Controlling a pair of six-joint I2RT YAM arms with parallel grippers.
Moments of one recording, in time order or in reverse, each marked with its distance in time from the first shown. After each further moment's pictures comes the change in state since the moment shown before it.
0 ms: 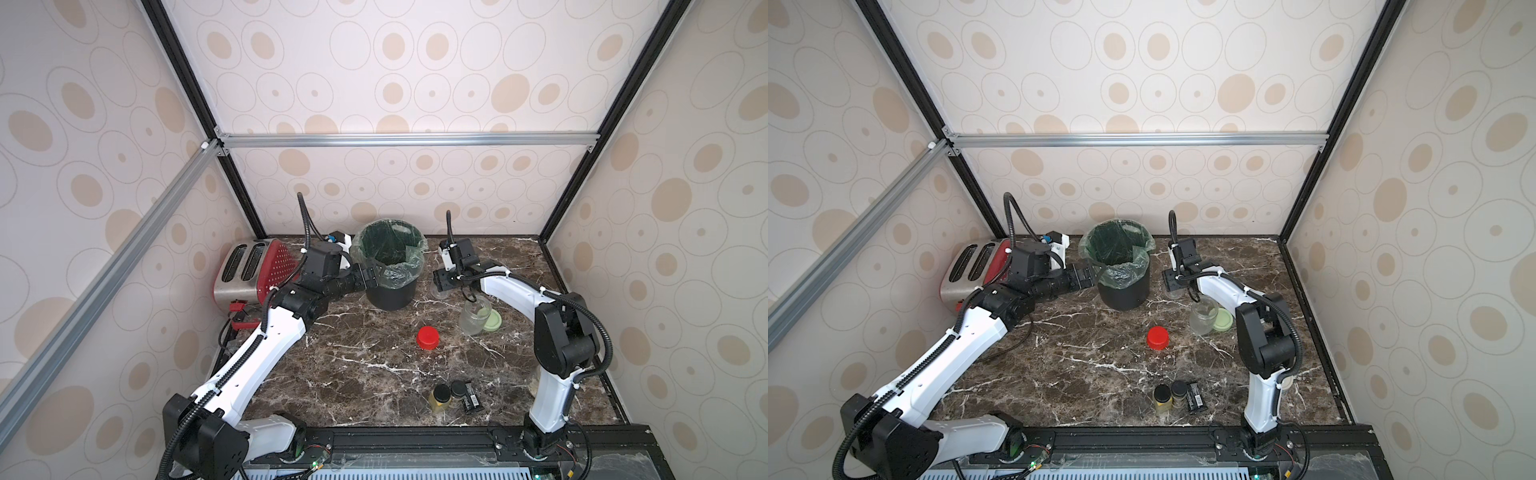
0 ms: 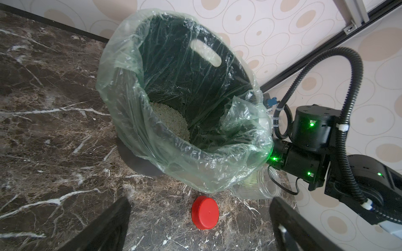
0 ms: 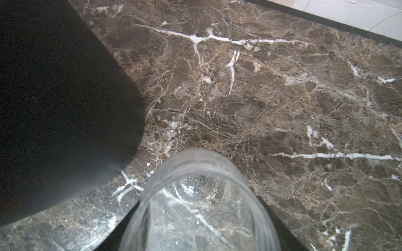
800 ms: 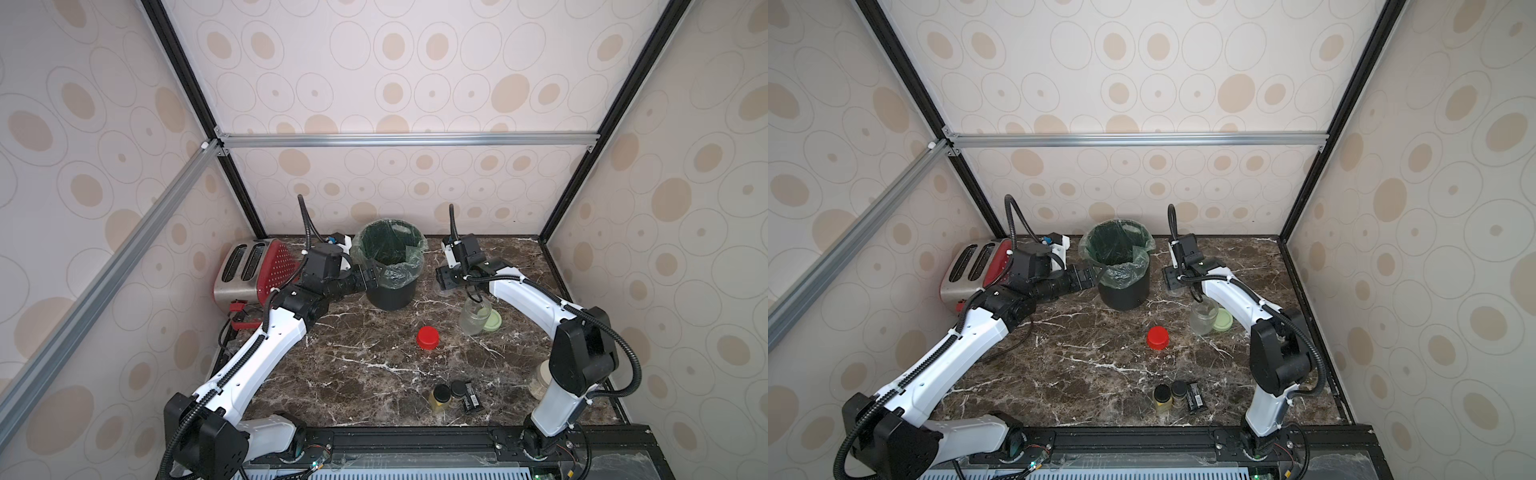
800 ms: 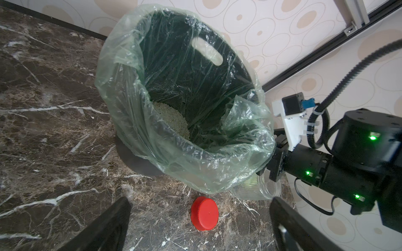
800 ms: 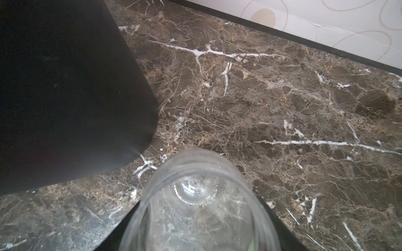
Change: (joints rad) left arm 0.000 0.000 -0.024 0.030 0.001 -0.011; right arm 0.032 -0.128 0.001 -0.095 0.052 0.022
